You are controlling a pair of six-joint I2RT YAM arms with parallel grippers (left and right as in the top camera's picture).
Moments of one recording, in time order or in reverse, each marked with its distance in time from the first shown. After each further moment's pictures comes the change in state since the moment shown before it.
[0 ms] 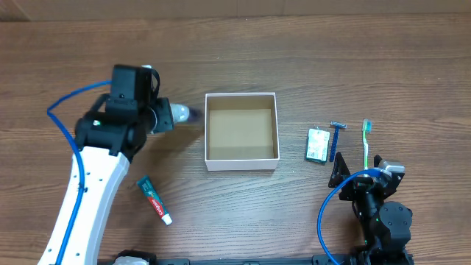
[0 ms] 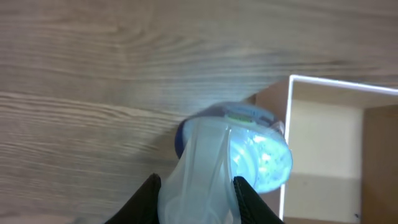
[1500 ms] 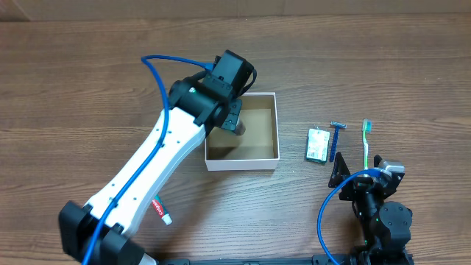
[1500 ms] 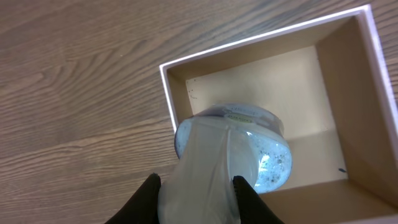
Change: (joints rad) left arm -0.412 0.339 0.315 -0.158 -0.188 0.033; right arm 0.000 0.000 0.000 -0.001 0.000 0.000
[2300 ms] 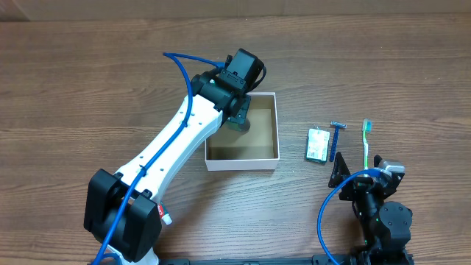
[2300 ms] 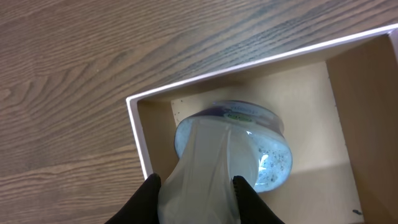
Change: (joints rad) left arm -0.001 0.156 0.007 0.124 -0.008 0.001; right arm 0.000 0.000 0.000 0.000 0.000 0.000
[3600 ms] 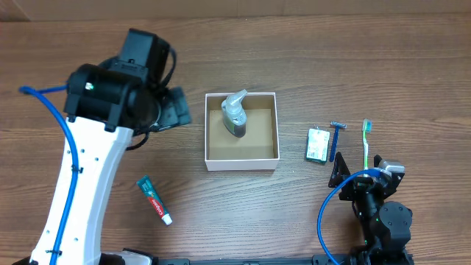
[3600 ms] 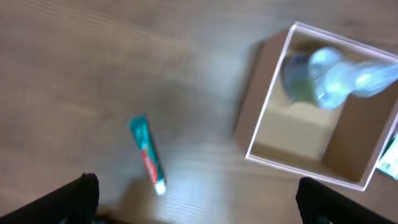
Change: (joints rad) left arm 0.299 -0.289 0.256 -0.647 0.153 -0.320; right arm 0.000 0.000 0.000 0.000 0.000 0.000
